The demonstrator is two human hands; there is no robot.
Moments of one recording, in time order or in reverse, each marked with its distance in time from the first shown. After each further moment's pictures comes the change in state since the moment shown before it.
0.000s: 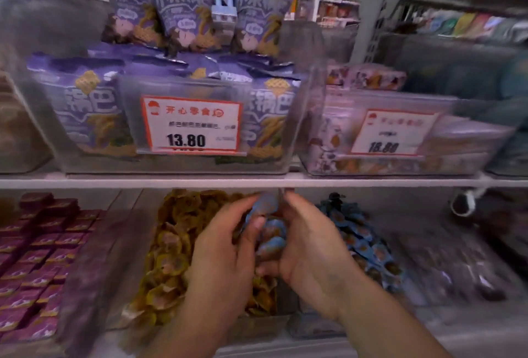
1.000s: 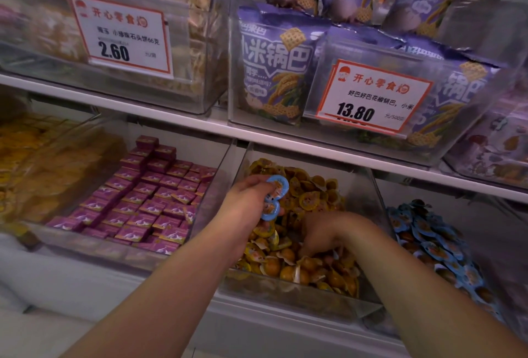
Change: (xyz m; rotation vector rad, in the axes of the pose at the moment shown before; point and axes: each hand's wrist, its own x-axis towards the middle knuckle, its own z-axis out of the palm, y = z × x) left_hand 0.021 -0.067 -0.094 -0.557 0.076 -0.766; right_hand 0.133 0.055 0.014 -1.868 -0.216 0.661
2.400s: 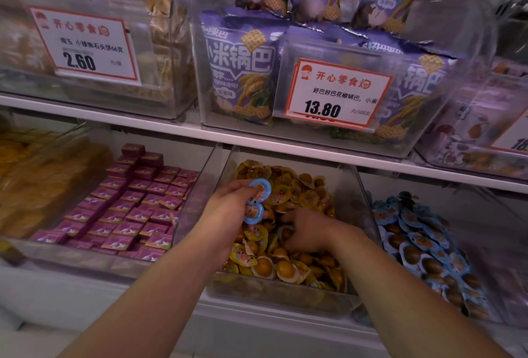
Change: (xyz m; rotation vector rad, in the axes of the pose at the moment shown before) left_hand -0.002 -0.004 0.002 -0.021 0.018 0.006; right_hand 0.009 0.018 0.017 0.123 0.284 -0.187
